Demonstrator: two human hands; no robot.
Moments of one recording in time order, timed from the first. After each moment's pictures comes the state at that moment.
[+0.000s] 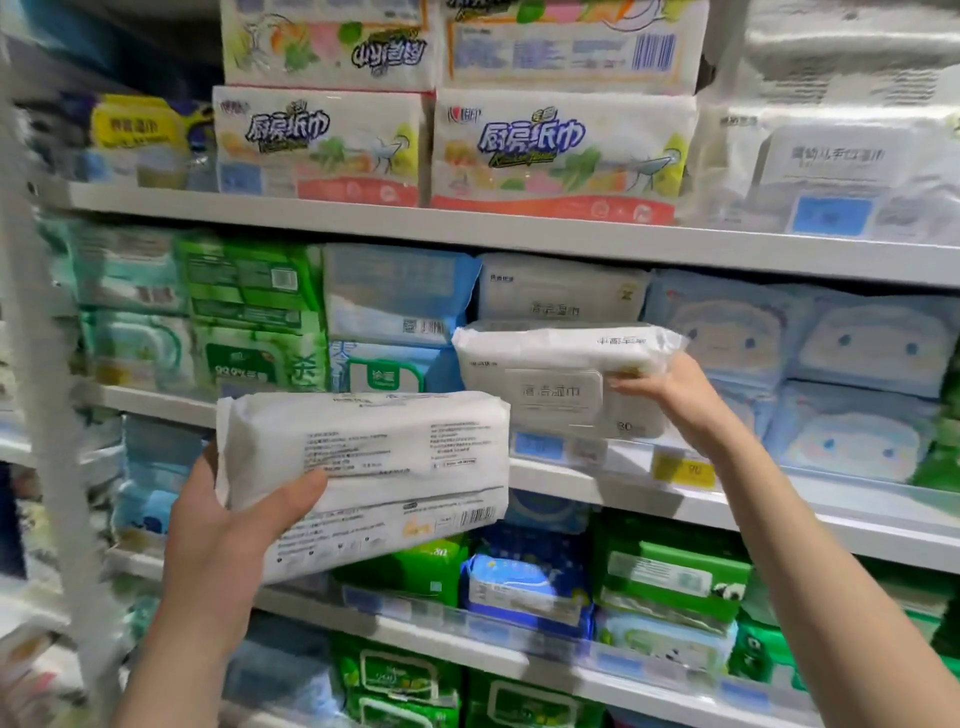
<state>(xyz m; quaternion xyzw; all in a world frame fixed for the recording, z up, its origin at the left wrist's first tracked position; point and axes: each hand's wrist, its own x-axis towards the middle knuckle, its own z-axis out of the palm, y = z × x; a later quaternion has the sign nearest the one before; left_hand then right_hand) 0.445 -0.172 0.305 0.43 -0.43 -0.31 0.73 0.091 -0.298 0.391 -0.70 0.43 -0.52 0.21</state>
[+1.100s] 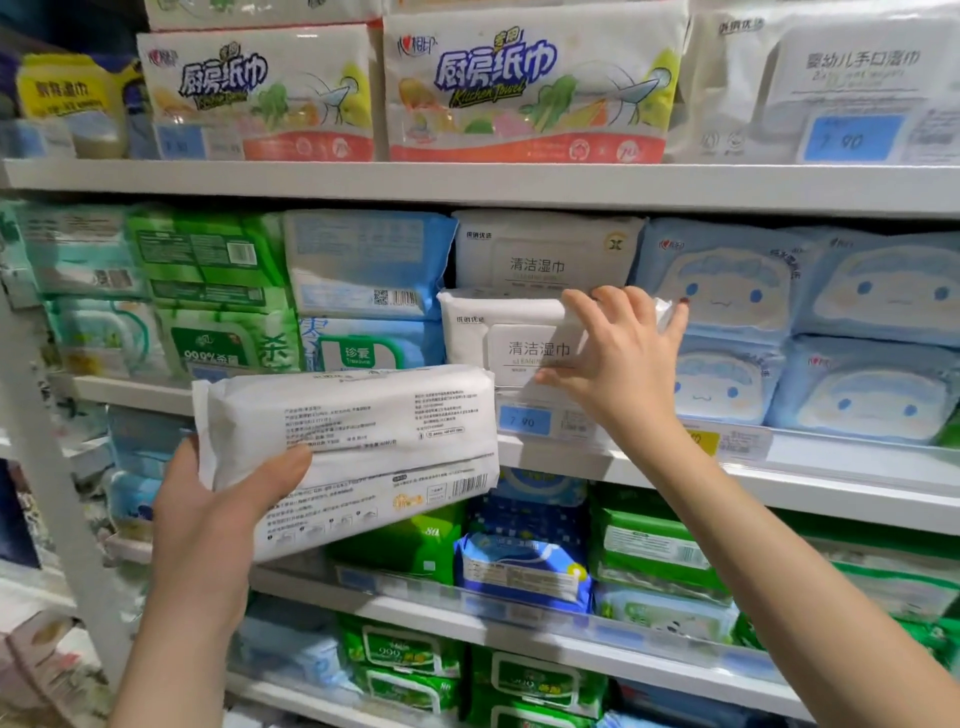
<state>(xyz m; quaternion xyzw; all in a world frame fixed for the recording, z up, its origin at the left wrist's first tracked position) 0.425 -0.188 0.302 0.42 -0.44 -0.30 0.73 0.138 -0.311 0.365 -0.66 0.55 -0.38 -0.34</state>
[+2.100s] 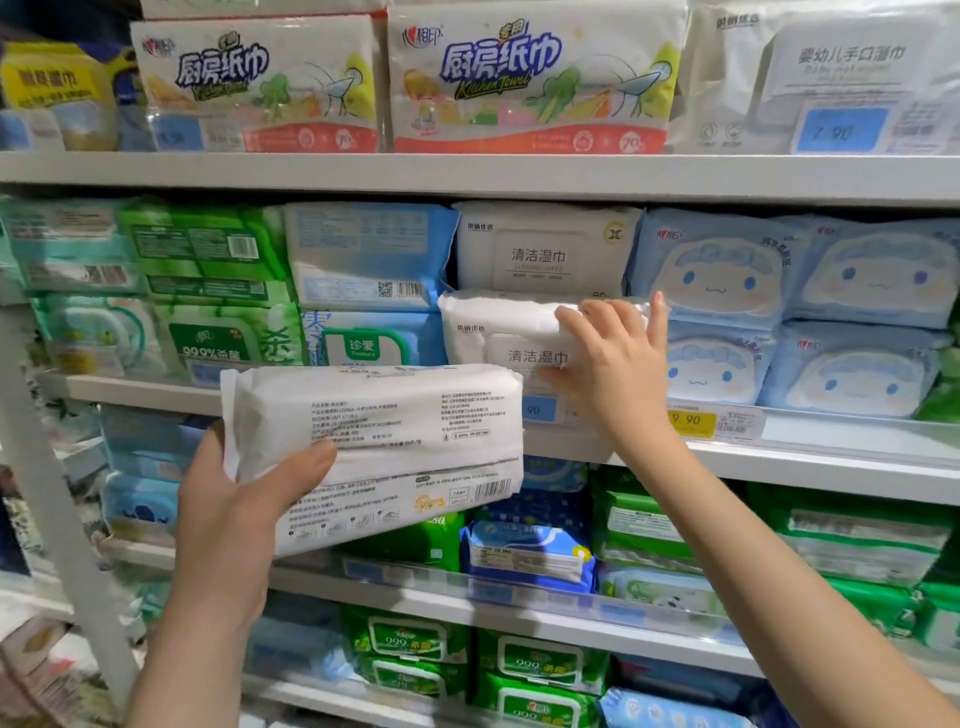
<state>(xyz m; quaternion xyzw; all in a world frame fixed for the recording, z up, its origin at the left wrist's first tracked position) 0.430 -0.186 0.302 0.40 -0.46 -0.33 0.72 0.142 -0.313 0.344 -0.65 0.52 -0.37 -0.42</state>
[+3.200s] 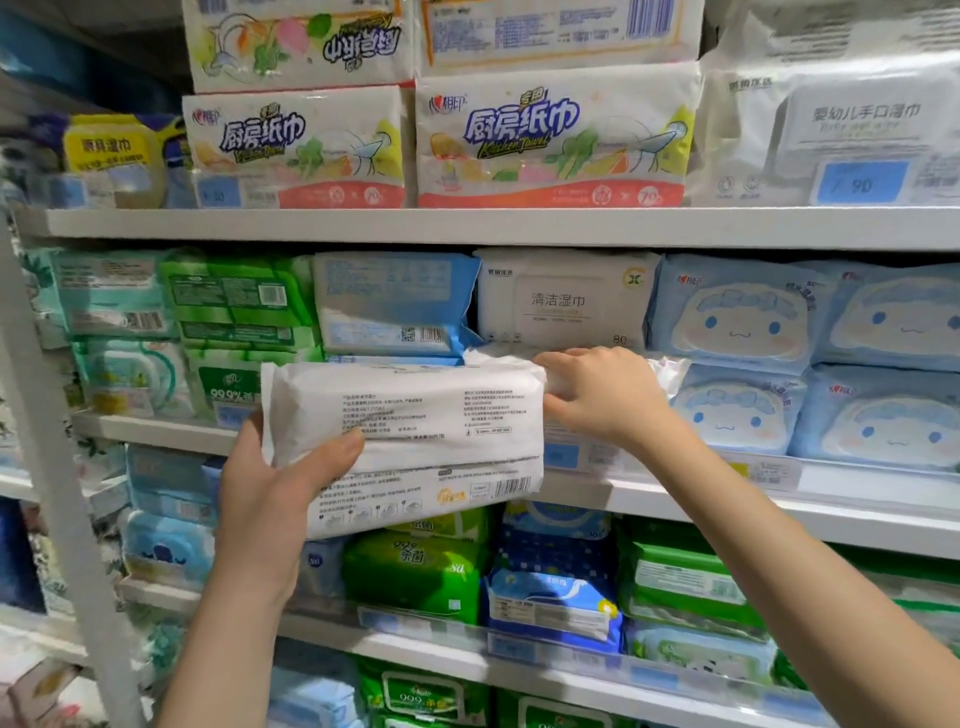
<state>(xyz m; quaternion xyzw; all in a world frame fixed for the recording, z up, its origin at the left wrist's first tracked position) 0.433 -0.218 0.329 0.36 -0.47 -0.33 0.73 0.160 -0.328 0.386 -0.77 0.51 -0.23 -0.31</state>
